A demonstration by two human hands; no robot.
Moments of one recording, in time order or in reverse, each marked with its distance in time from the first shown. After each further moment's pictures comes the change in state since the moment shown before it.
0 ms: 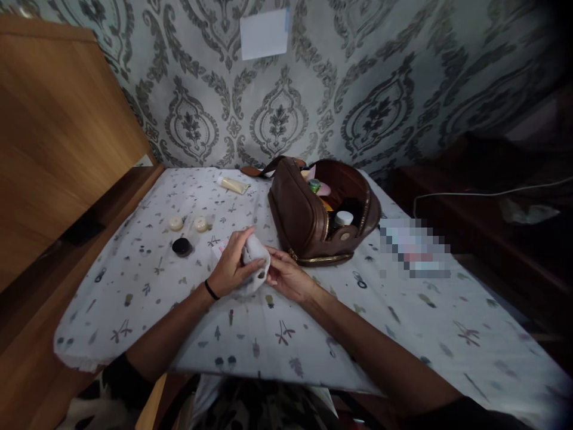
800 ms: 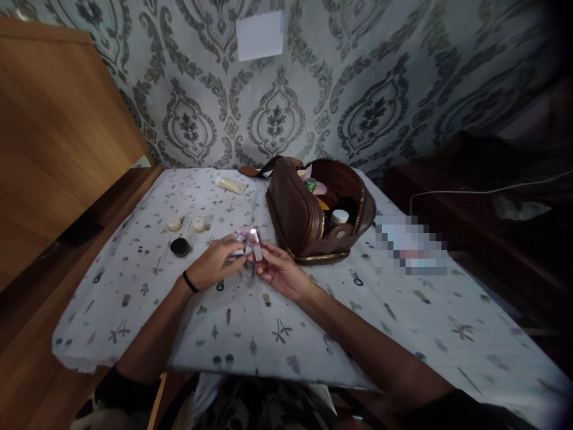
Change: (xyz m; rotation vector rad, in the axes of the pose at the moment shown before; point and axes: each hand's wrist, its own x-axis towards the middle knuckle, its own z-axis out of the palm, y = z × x) left_hand 0.009 0.001 -0.041 0.202 -0.281 0.030; right_hand -0.002 -0.003 0.004 0.035 -0.004 -0.043
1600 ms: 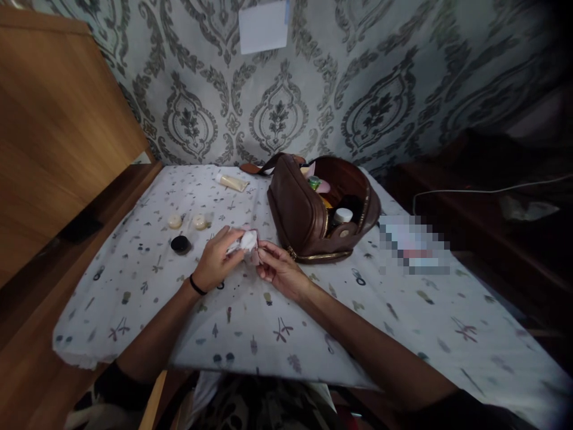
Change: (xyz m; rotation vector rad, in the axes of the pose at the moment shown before) left_hand 0.000 0.013 0.008 0.023 0.290 0.034; right_hand 0.000 0.004 0.000 -0.148 0.047 -0.015
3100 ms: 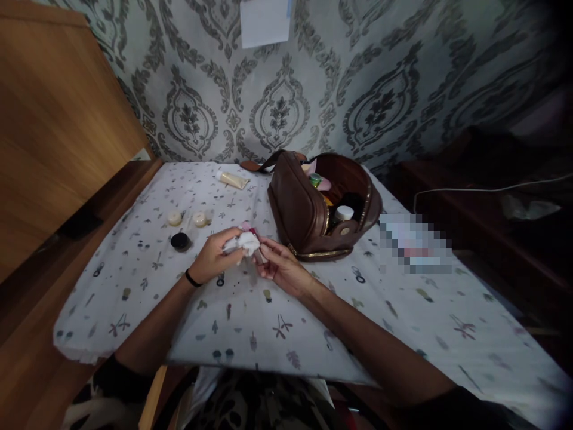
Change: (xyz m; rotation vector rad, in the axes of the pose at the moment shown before) left_hand 0.007 0.004 -0.011 -0.316 -0.157 -0.219; right_hand -0.001 -0.002 -0.004 -0.011 -0.060 0.022
